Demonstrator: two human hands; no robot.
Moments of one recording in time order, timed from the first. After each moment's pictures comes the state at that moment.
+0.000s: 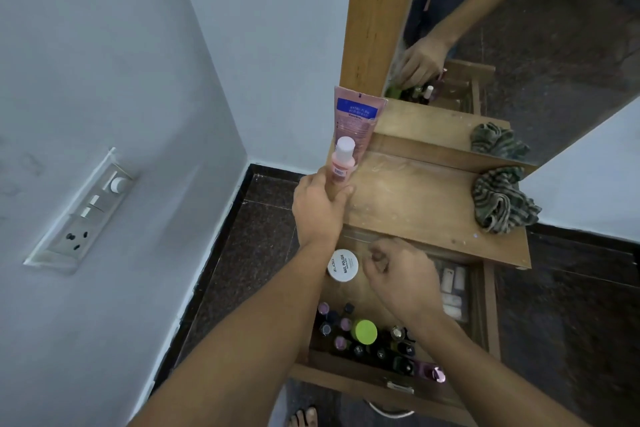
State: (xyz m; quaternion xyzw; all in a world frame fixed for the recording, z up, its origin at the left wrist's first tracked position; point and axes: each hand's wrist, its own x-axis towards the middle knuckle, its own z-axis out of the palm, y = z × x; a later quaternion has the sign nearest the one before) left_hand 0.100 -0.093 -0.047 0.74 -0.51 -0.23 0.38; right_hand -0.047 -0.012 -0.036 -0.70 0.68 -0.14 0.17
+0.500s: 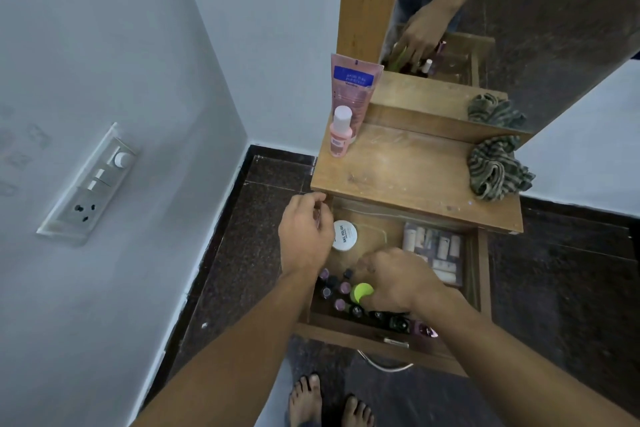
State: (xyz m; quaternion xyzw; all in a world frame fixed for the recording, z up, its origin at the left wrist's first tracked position) left_hand 0.111 -0.002 -0.067 0.72 -0.54 -0.20 0.38; right_hand -0.055 0.017 -0.028 -0.77 0.55 0.19 0.26
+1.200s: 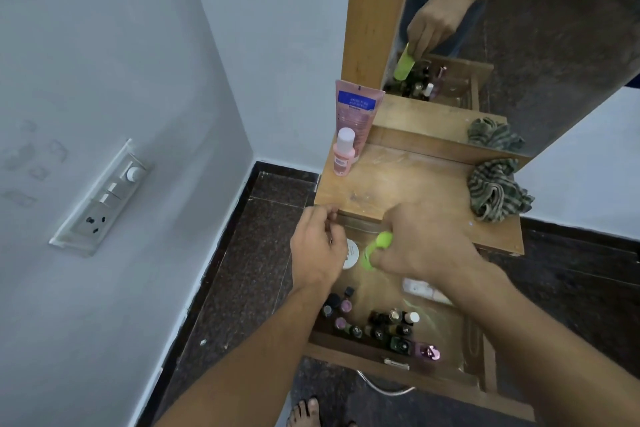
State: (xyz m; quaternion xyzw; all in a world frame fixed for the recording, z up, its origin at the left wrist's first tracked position) left_hand 0.096 -0.002 -0.053 0.69 -0.52 -0.24 0.43; right_hand -0.049 -0.021 0.072 -0.78 0.60 0.08 0.13
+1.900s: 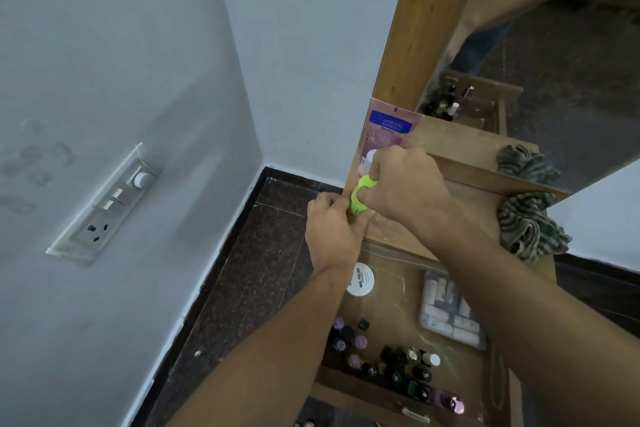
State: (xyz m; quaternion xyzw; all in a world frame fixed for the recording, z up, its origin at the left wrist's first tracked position) left_hand 0.107 -0.072 -0.052 0.75 -0.53 -0.17 0.36; right_hand 0.021 -0.123 0.070 -0.78 0.62 -0.05 0.08
